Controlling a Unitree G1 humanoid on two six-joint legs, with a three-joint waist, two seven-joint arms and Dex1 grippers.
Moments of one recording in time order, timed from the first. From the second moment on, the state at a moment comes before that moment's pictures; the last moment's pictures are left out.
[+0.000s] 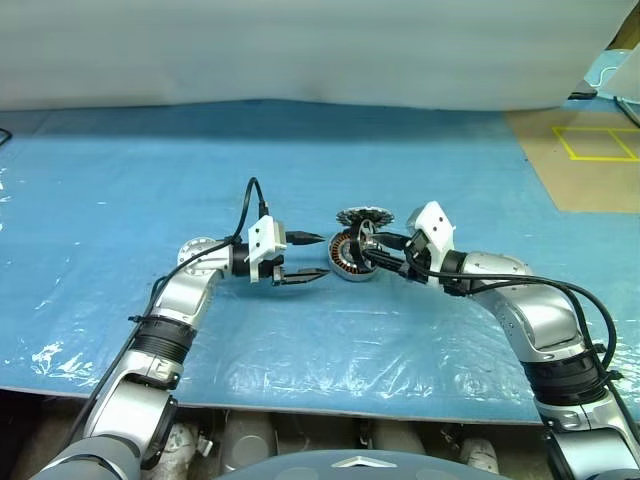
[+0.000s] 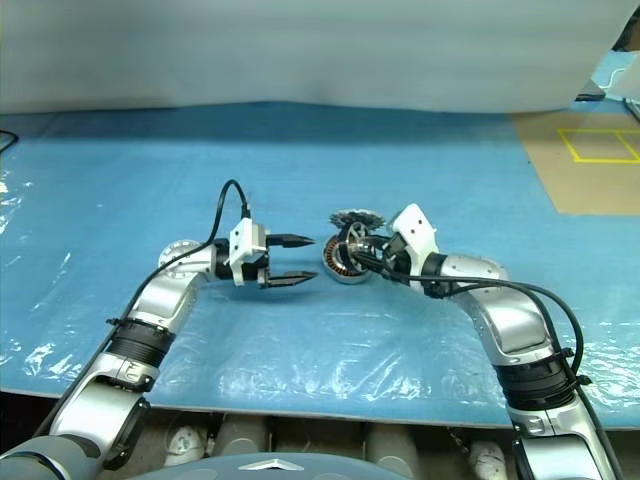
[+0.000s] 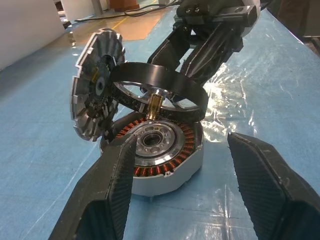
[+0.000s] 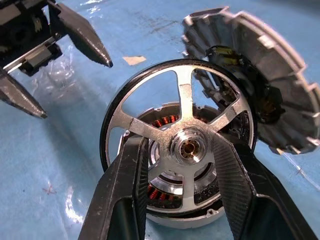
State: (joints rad) left arm -0.50 0.35 -0.17 0.31 -0.23 -0.14 -1.20; right arm -0.31 -0.60 0.11 -0.26 0.35 0.61 0.77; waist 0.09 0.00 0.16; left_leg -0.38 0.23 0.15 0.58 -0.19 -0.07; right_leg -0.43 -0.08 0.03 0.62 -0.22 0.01
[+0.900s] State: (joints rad) left arm -0.49 0.35 -0.18 0.31 -0.23 -0.14 -1.19; right arm -0.43 -0.61 0.19 -0.20 0.23 0.60 0.84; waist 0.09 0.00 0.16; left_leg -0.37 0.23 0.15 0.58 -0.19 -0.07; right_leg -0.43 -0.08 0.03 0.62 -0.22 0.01
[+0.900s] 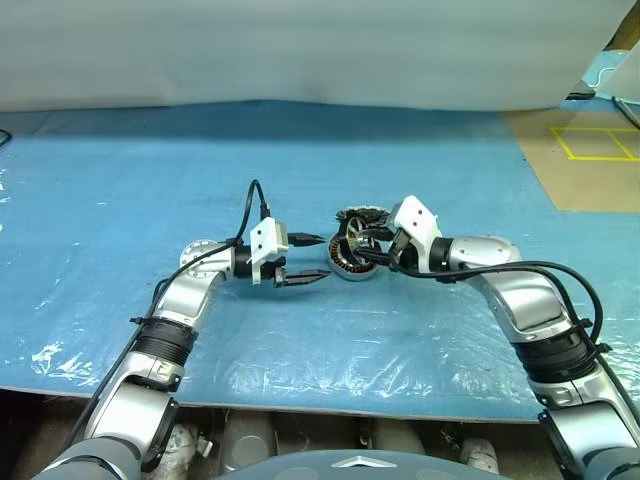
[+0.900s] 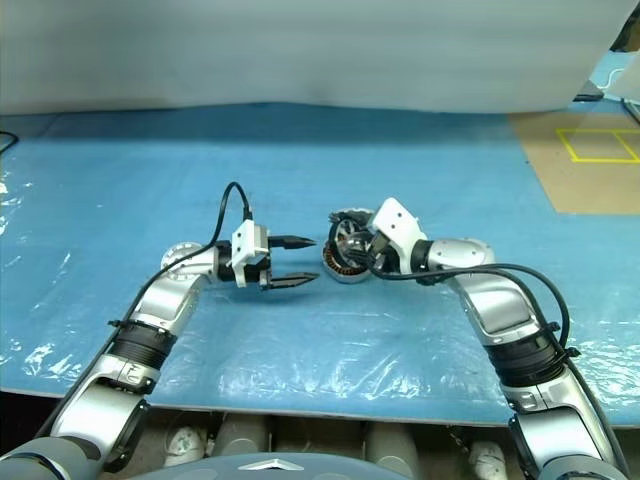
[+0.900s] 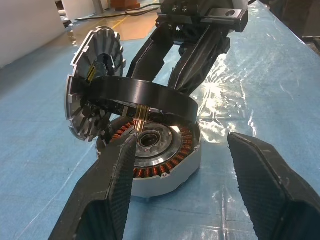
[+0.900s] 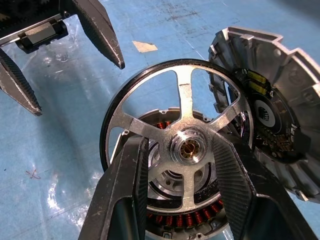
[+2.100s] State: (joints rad) left arm -0.49 0.34 -0.19 0.31 -0.22 -0.14 -1.18; right arm -0.45 -0.66 0.21 -0.12 0.17 0.52 0.92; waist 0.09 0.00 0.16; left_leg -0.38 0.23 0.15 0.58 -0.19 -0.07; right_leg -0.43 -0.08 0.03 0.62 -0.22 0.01
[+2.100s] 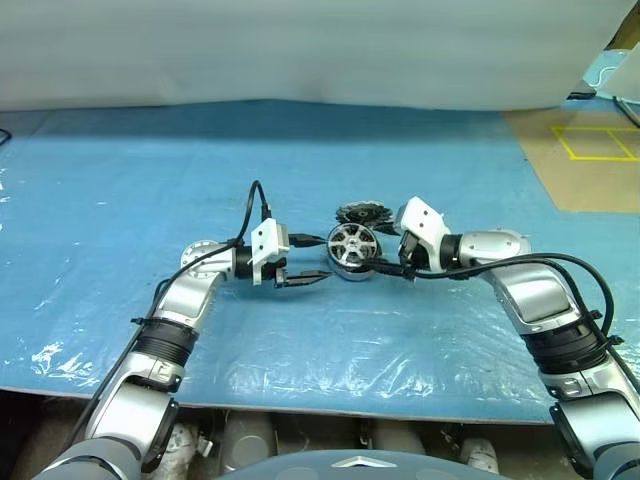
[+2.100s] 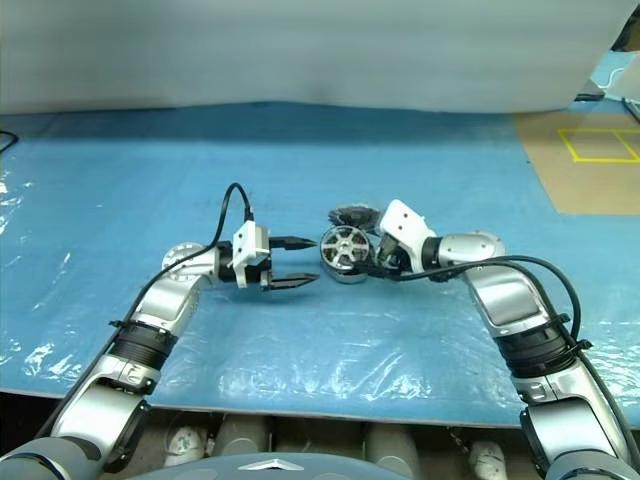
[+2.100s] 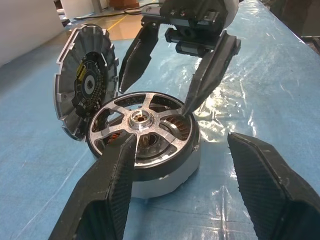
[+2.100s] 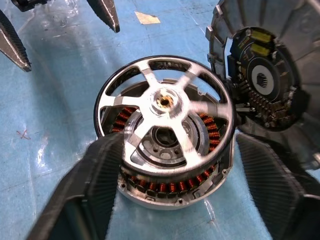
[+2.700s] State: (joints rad) left arm -0.49 0.34 -0.19 0.31 -0.22 -0.14 -1.18; right arm -0.49 -0.59 0.11 -0.21 0.37 0.66 0.92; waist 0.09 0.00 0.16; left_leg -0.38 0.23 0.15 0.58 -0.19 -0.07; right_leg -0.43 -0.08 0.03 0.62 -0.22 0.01
